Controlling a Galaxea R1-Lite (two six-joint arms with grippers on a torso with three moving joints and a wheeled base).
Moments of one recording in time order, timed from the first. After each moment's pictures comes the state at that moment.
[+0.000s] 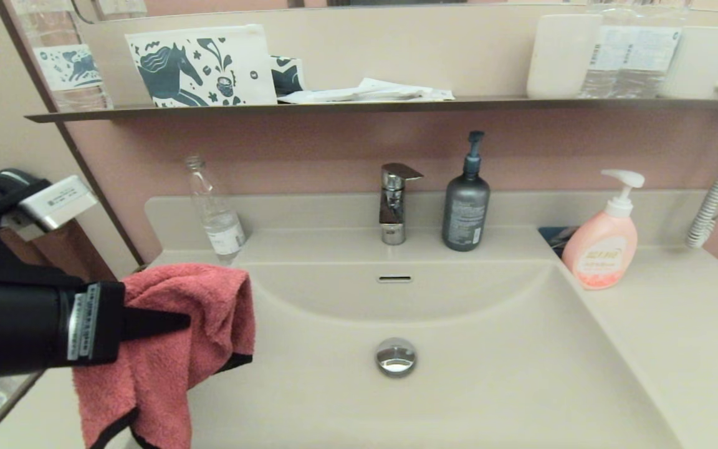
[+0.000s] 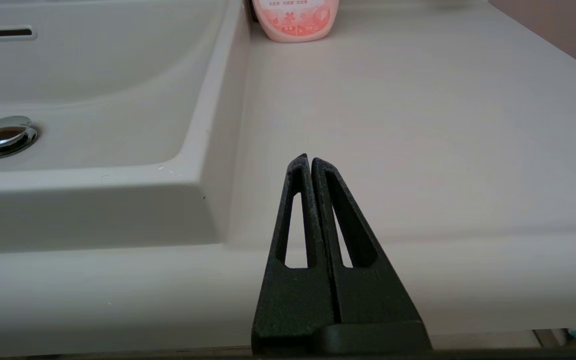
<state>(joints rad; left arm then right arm) -0.49 1.18 -1.08 0.60 -0.01 -0.38 0.00 0.00 0.00 0.00 -0.03 0.02</state>
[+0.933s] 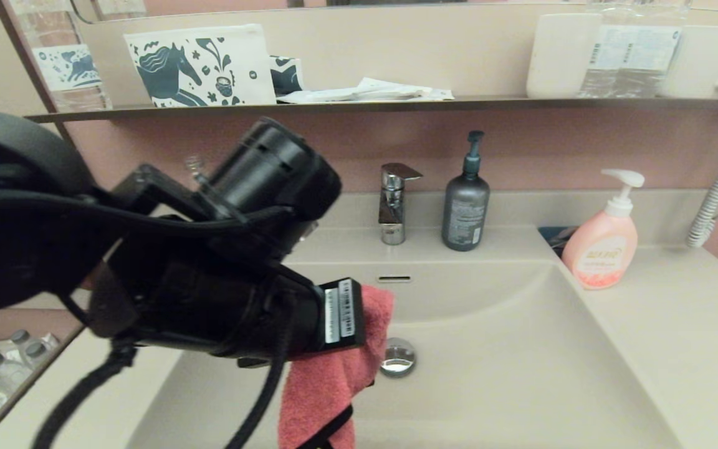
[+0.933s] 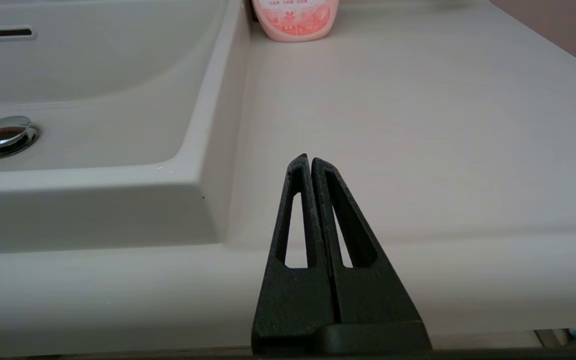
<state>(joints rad) -0.92 1.66 -1.42 0.68 0.19 -0.82 0.00 0.00 0.00 0.00 -0.03 0.02</state>
